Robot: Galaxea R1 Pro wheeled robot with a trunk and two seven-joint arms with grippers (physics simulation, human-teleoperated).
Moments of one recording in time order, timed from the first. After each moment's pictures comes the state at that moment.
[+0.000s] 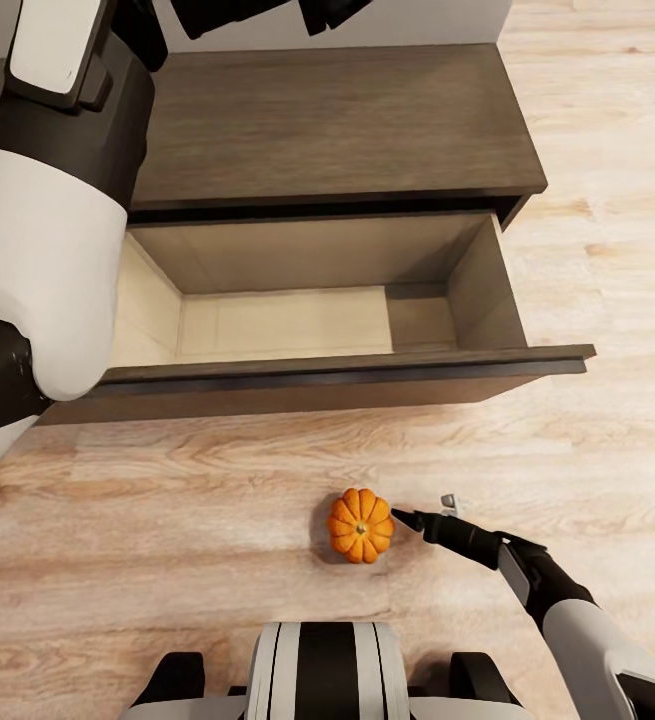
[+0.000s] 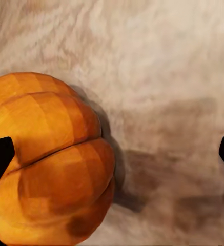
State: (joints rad) left arm -1.92 -0.10 -0.22 -0.83 1.45 1.01 -0.23; right arm -0.75 -0.11 -0.27 -0.40 -0.05 0.22 0.98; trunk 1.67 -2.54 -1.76
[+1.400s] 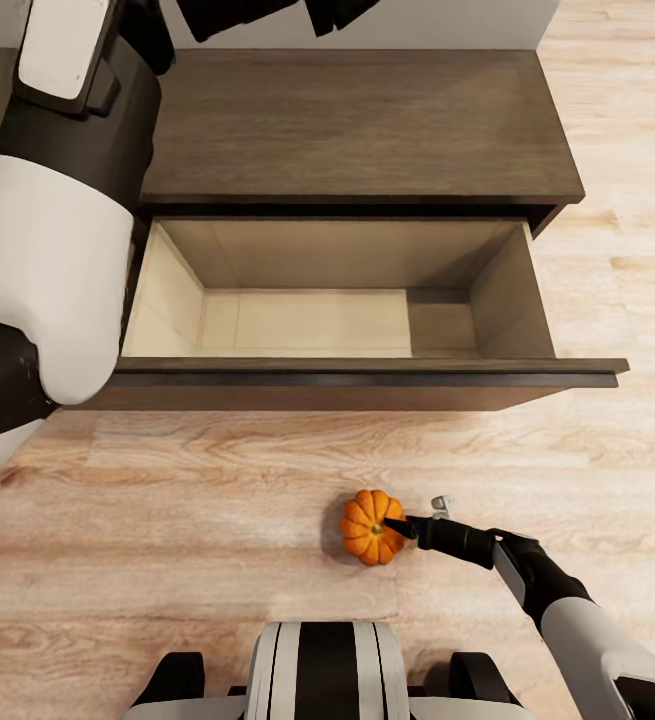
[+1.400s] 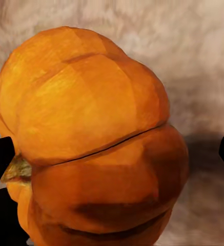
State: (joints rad) left arm -1.91 -0.11 -0.22 -0.85 1.45 1.00 -0.23; right arm -0.75 -0.11 -0.15 -0.42 -0.06 0.24 1.02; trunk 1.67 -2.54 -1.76
